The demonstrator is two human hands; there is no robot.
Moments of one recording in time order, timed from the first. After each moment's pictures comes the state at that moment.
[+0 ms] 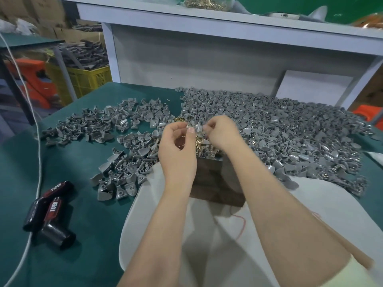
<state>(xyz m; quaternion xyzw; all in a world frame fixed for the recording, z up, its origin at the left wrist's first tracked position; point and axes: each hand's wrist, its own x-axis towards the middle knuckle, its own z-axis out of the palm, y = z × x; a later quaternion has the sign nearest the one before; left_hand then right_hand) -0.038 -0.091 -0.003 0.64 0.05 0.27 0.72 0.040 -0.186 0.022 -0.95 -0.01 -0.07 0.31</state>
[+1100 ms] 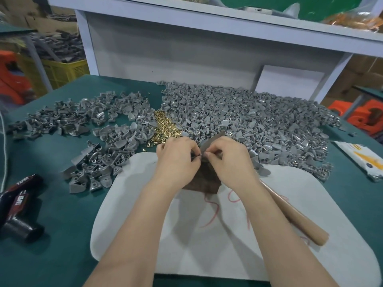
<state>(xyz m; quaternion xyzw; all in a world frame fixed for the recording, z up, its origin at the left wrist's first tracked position) -0.050 -0.108 -0.009 0.94 -0.10 0.12 0.30 -0.059 -0.238 0.001 -0.94 -0.07 -0.16 0.28</state>
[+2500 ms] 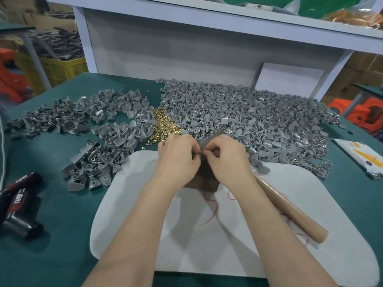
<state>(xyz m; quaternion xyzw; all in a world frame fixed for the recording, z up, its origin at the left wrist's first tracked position) -0.047 -0.111 -0.010 0.94 -0.11 0.13 0.29 -0.058 -0.232 -0.002 -0.94 -0.04 -0.18 0.28</state>
